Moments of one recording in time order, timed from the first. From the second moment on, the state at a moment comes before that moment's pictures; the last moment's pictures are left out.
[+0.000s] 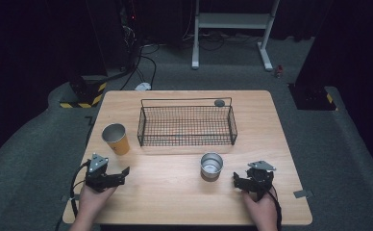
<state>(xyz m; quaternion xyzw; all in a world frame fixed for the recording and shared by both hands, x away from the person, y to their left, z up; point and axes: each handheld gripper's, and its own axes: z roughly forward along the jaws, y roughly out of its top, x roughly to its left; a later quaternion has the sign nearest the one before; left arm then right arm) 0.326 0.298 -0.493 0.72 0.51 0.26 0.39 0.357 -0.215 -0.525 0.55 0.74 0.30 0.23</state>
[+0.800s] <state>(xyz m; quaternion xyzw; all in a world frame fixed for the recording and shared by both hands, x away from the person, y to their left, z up) 0.330 0.311 -0.485 0.70 0.53 0.26 0.41 0.362 -0.214 -0.525 0.55 0.75 0.30 0.23</state>
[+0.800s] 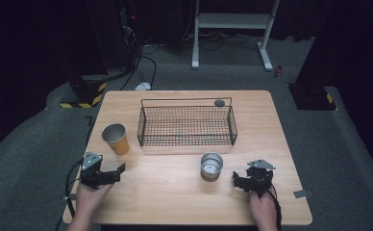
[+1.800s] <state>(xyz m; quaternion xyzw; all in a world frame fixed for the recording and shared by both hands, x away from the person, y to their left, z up) 0.369 0.317 -0.482 0.69 0.52 0.28 0.42 0.365 -0.214 -0.526 0.54 0.75 0.30 0.23</state>
